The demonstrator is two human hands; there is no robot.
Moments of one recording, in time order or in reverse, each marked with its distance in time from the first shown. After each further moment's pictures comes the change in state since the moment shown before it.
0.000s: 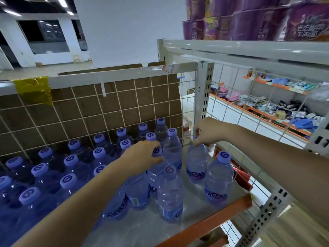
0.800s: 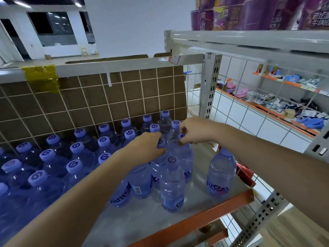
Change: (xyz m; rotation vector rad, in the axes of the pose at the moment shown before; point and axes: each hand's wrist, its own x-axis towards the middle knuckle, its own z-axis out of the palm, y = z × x) left_hand -0.001 0.009 0.003 0.002 0.019 -0.060; right_hand -0.003 -0.042 0.015 0.010 -0.007 -0.117
